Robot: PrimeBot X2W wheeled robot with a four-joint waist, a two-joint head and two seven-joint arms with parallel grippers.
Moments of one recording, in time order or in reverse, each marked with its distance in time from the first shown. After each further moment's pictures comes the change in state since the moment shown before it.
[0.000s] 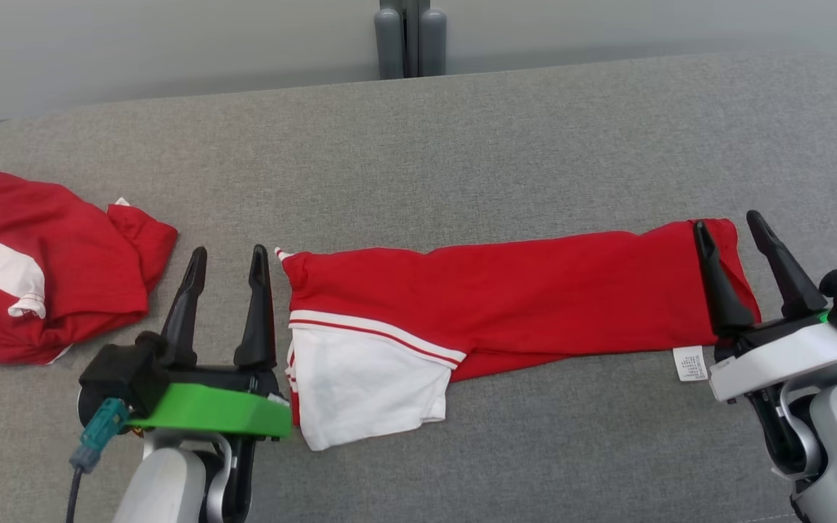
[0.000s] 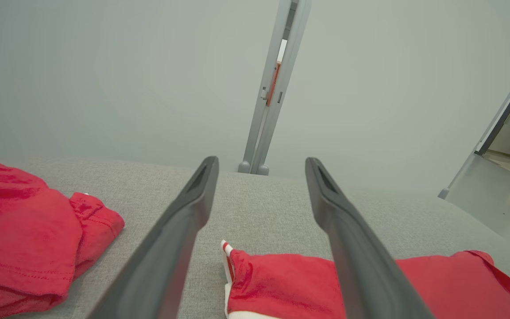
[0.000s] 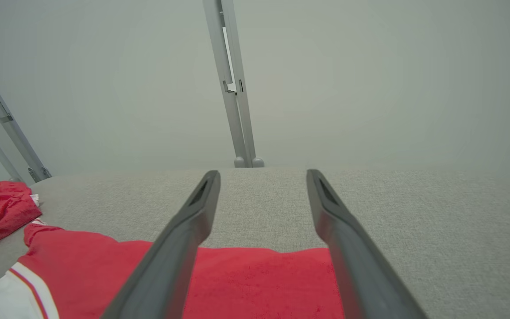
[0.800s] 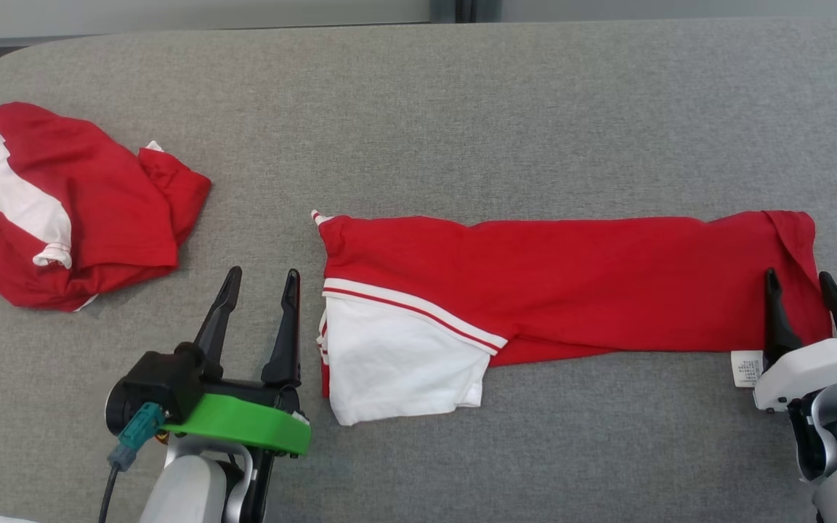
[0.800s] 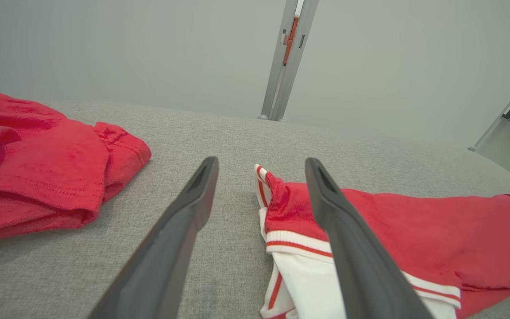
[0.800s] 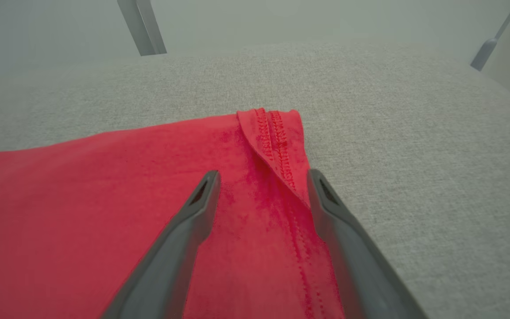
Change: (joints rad) left arm 0.017 -0.081 0.057 0.092 0.141 -0.122 -0.001; right arm -0.067 0.118 -0.284 0.409 -0.232 0.000 0.000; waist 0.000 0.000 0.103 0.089
